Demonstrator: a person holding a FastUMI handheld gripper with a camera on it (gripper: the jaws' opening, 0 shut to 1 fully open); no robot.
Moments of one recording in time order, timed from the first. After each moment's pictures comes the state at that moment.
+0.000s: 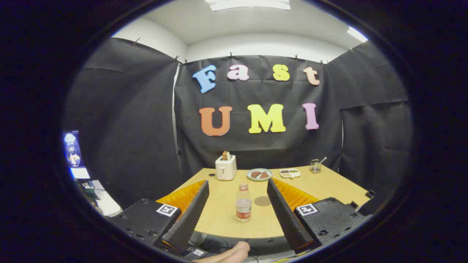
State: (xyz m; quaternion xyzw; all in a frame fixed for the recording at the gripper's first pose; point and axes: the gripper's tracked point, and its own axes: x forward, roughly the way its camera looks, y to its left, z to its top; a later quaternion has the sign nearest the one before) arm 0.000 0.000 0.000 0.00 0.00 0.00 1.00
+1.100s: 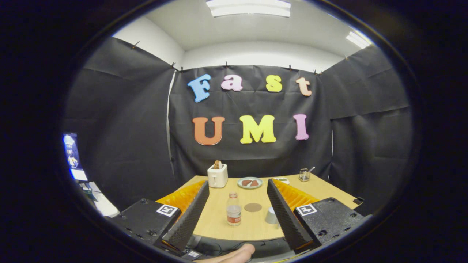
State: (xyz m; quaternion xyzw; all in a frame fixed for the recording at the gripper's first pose) arm -0.028 -0.019 0.027 0.00 -0.03 -0.03 1.00
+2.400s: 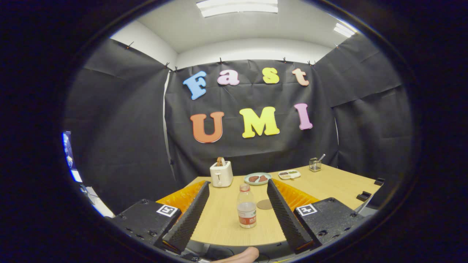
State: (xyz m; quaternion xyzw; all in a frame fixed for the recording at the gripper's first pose) arm 0.057 0.003 -0.067 0.04 -0.03 -0.03 1.00
